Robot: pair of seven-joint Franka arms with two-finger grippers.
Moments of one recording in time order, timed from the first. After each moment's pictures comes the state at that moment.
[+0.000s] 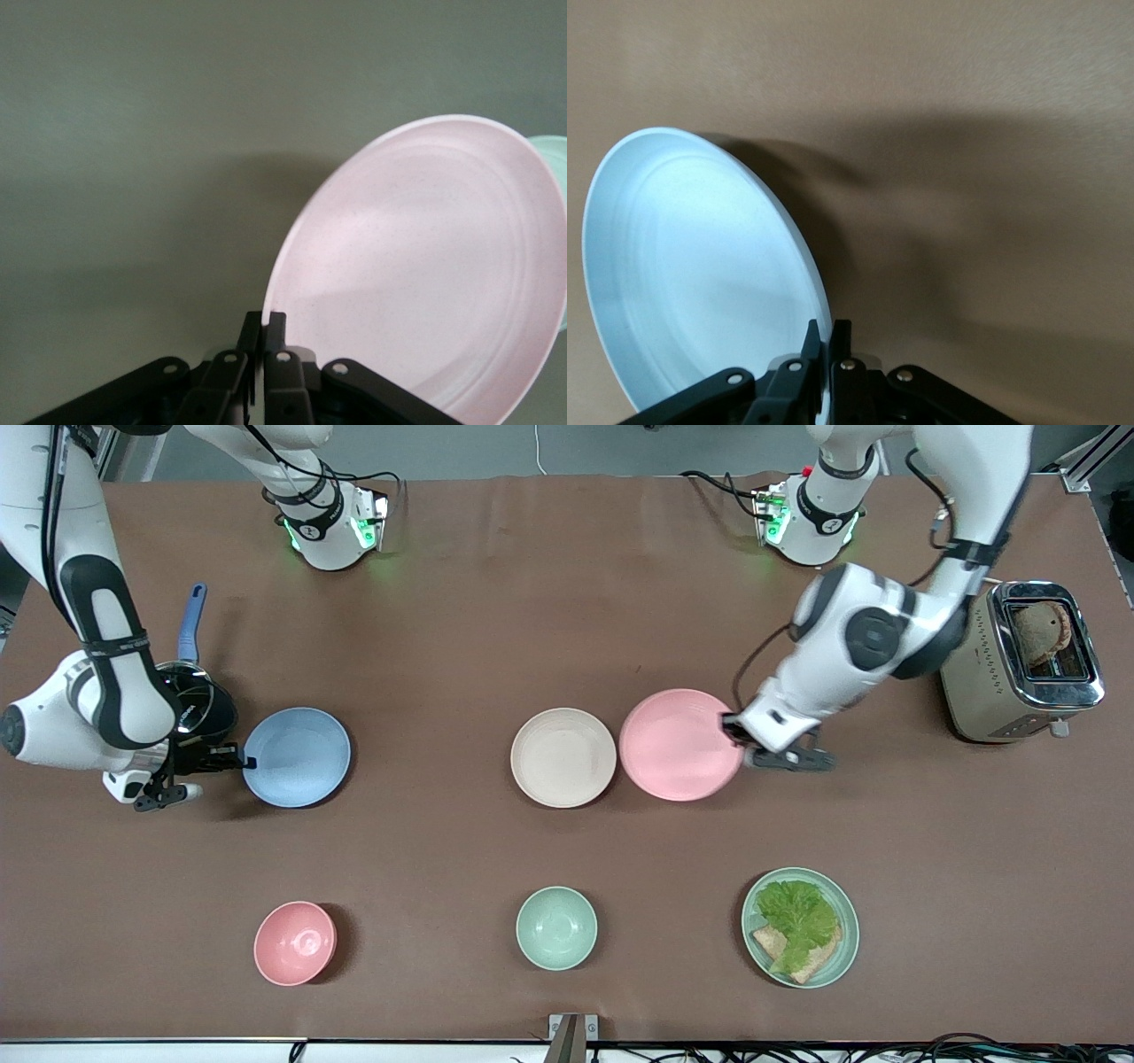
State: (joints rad) left arm 0.09 0.28 -0.62 -2.05 0.01 2.32 -0.51; right arm -0.12 0.49 -0.20 -1.94 0.45 2.05 -0.72
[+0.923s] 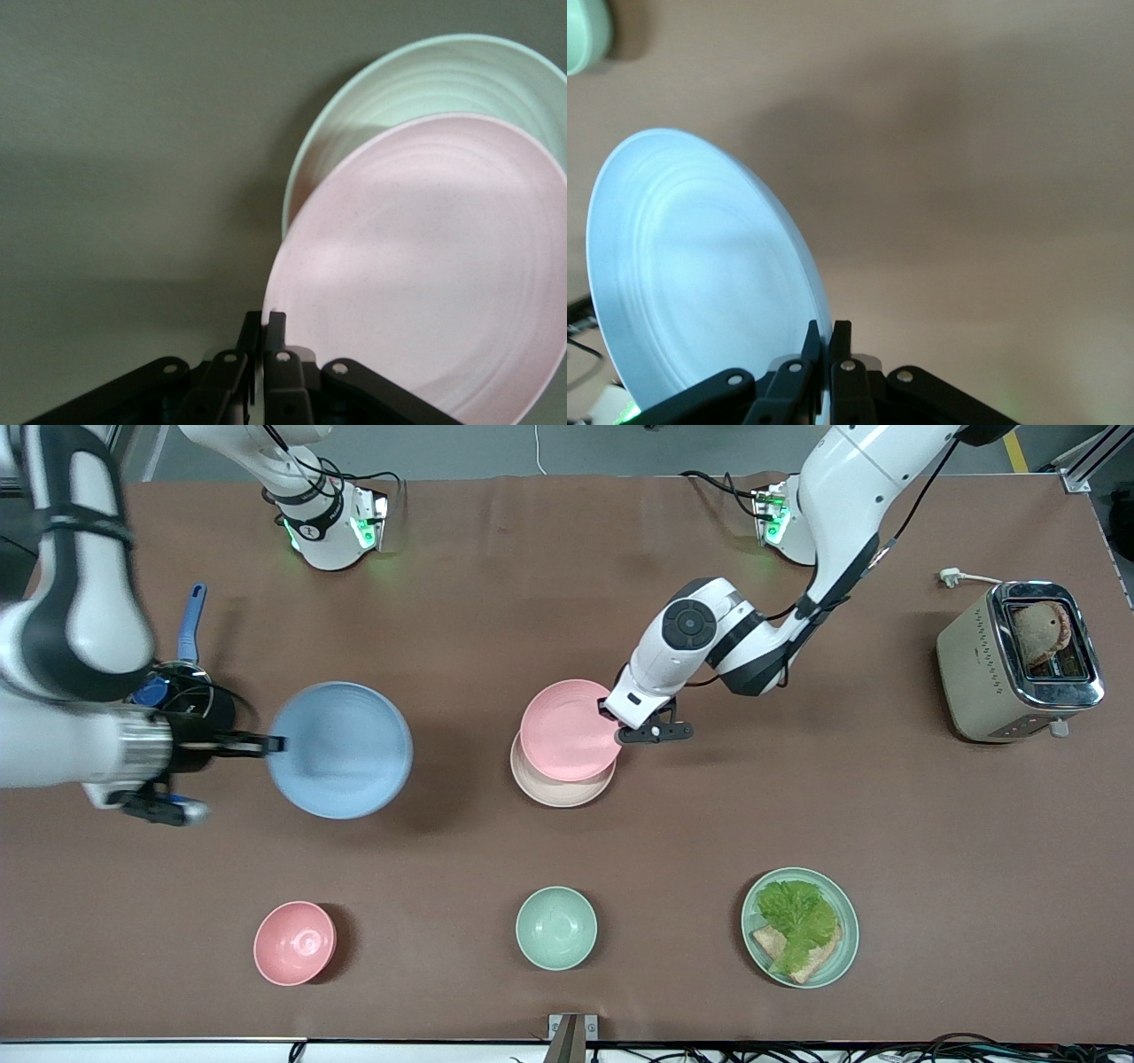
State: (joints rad) left arm -0.14 0.57 -0.62 -2.00 0.28 2.57 -1.00; right arm 0.06 0.38 0.04 -1.53 0.38 1.63 0.24
